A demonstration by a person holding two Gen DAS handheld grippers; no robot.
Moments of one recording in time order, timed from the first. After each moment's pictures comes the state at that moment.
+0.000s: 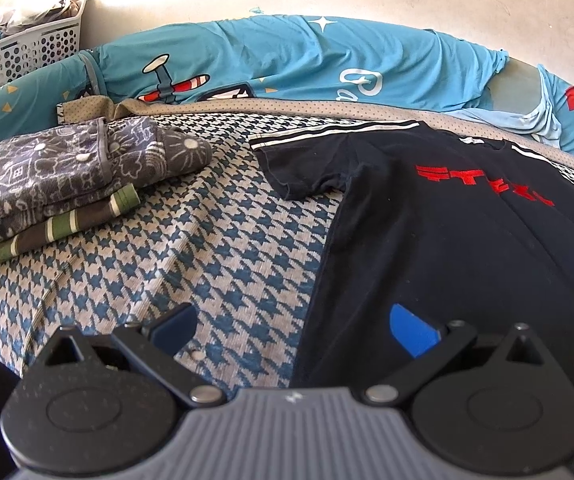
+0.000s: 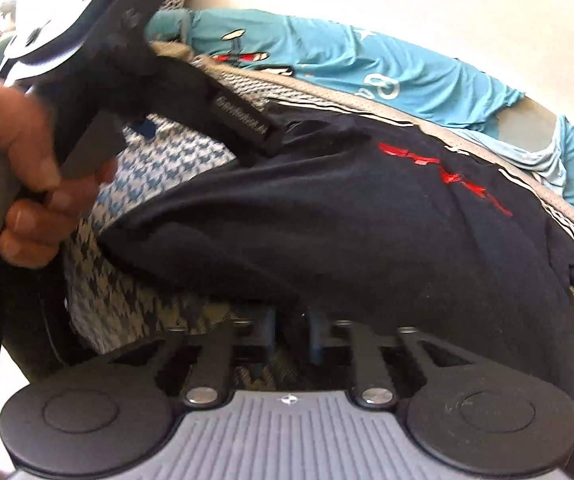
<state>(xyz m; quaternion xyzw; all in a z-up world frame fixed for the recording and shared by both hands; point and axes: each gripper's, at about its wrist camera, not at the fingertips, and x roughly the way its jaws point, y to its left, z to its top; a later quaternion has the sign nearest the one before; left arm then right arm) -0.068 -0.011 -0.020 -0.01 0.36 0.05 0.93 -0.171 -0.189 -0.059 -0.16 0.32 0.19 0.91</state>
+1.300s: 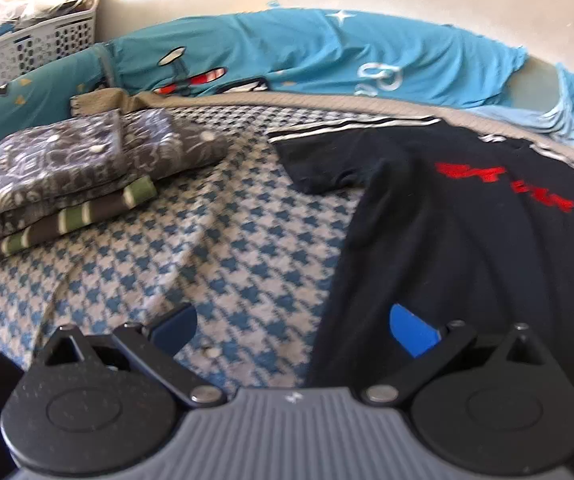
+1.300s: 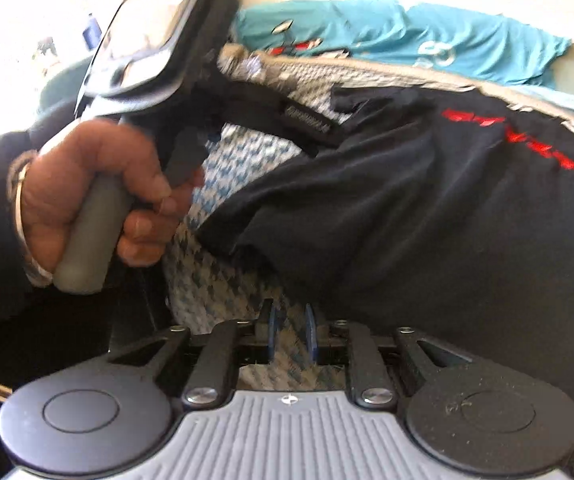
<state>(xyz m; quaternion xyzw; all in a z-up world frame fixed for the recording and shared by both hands) -0.065 -0.010 -0.024 -0.02 0.37 0.07 0.93 -0.191 -0.201 -0.047 -0.05 0.37 0.30 0.88</state>
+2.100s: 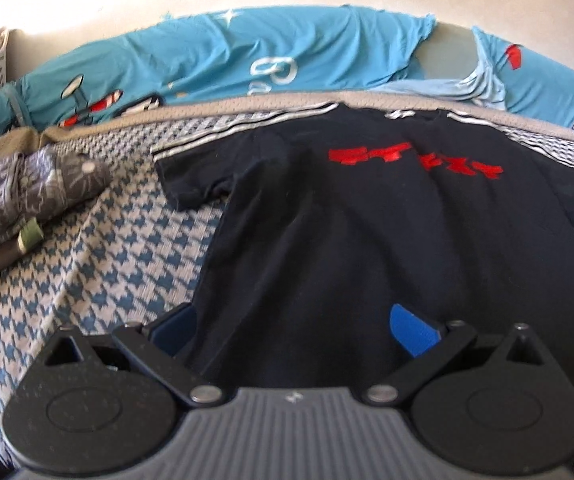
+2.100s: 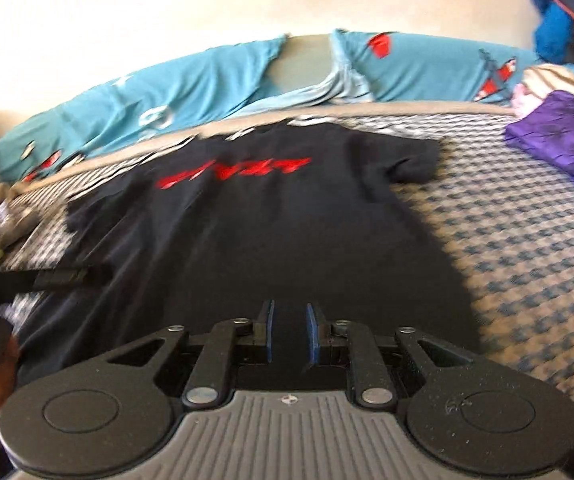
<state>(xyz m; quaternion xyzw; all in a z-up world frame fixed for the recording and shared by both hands) -0.039 -0.070 -0.041 0.02 0.38 -0.02 0.93 -0.148 -0.313 -0.028 0.08 0.33 -0.04 0.94</state>
